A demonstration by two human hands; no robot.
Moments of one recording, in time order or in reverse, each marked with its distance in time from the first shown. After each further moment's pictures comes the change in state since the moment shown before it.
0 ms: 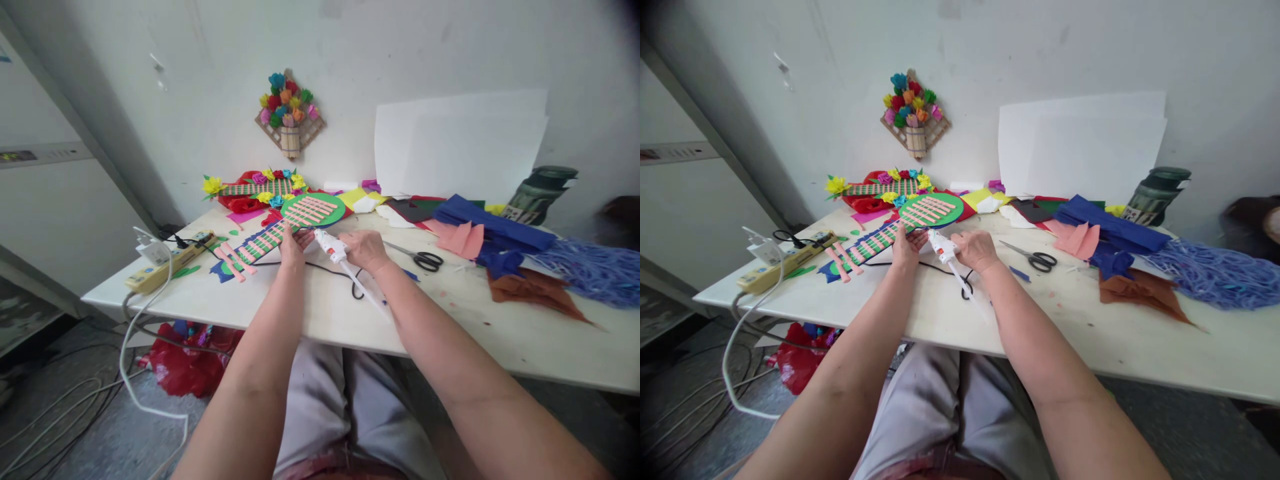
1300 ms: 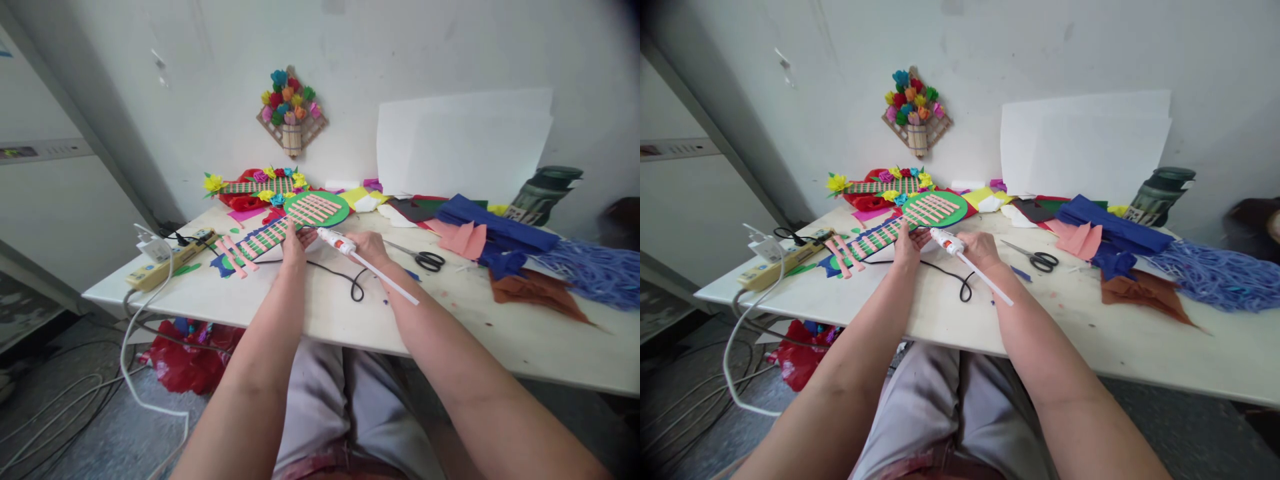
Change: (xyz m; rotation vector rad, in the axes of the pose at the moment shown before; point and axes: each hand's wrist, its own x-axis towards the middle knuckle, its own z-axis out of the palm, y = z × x) left_hand 0.001 -0.003 0.001 0.016 -0.057 0.021; right_hand -0.001 0.004 0.005 0.117 -0.021 0.145
